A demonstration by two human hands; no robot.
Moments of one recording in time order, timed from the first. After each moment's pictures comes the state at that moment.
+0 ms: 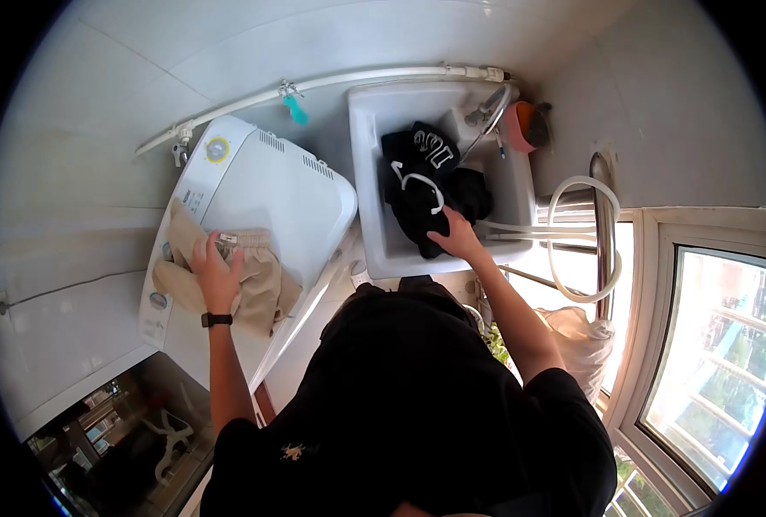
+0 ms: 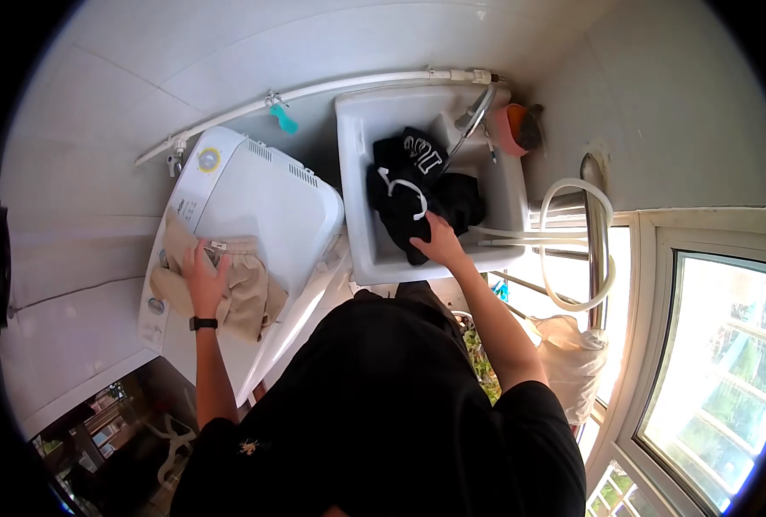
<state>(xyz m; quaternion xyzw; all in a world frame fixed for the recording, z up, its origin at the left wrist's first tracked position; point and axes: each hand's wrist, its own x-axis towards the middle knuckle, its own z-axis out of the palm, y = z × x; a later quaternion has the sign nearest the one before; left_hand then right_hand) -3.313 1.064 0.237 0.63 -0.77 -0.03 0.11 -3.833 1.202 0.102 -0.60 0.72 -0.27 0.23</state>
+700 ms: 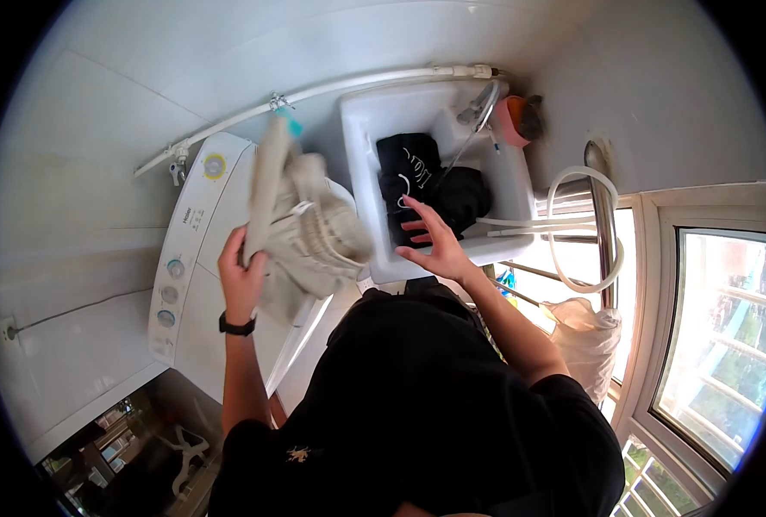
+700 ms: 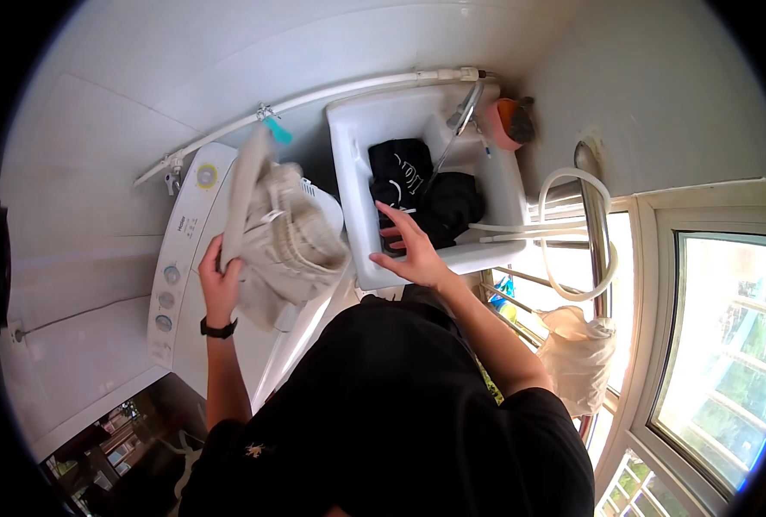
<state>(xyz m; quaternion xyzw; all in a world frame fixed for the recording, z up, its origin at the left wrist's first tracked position) -3.415 1.062 0.309 0.48 -0.67 -0.43 0.37 -3.771 1.188 0.251 -0.54 0.56 -0.43 0.46</state>
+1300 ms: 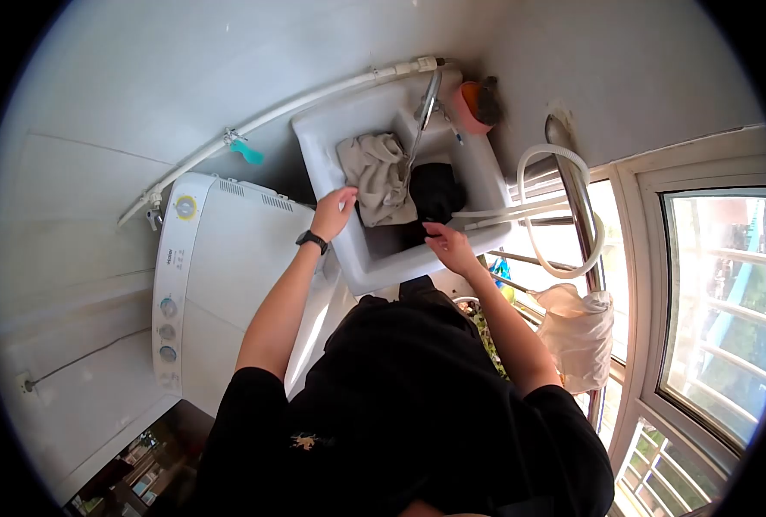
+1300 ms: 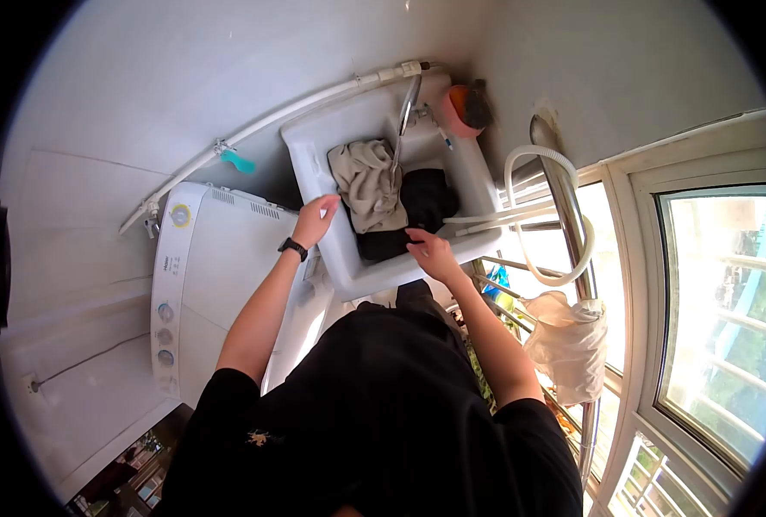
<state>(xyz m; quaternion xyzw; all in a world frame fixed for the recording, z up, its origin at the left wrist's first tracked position) -3.639 1.006 0.104 0.35 -0.83 -0.41 0.15 -3.860 1.261 0.134 -0.41 0.72 -0.41 0.38</state>
